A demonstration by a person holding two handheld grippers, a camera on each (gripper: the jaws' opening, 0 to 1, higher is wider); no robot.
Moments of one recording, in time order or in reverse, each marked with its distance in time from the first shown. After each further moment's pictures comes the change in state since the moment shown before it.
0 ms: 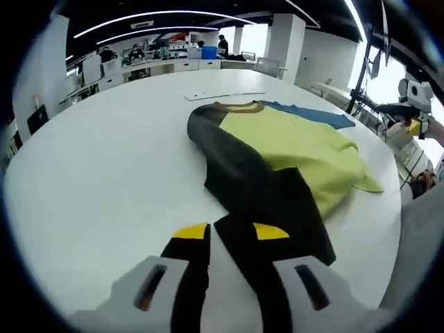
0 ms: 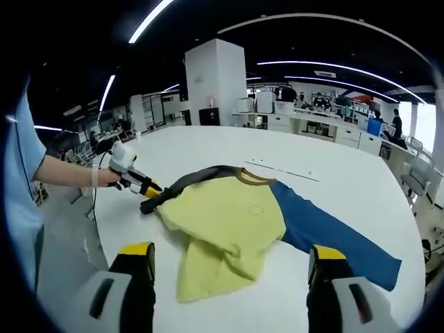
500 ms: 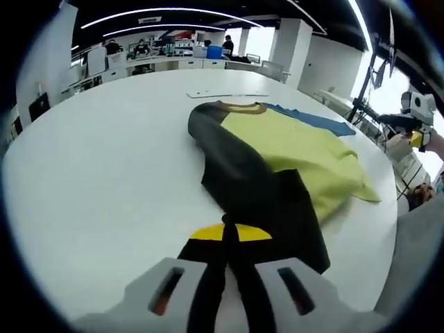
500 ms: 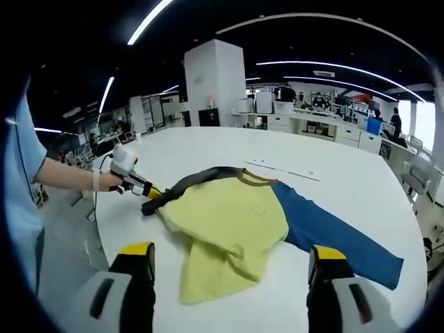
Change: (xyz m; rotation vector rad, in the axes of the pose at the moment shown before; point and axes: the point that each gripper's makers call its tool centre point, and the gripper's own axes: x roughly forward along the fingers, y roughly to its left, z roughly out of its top) left arm -0.009 -0.001 0.003 -0.088 -0.032 -0.016; right arm 0.003 0.009 0.004 0.004 -0.004 0.009
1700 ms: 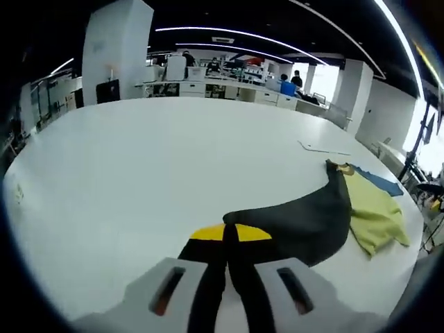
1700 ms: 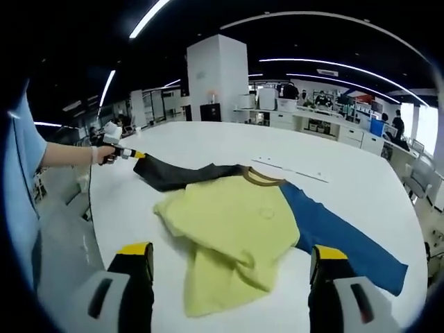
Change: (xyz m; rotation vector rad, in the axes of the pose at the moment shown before) left arm -0.111 0.216 0.022 -0.214 -0.184 0.355; right arm 0.028 0.014 0.000 -0.022 0.045 -0.008
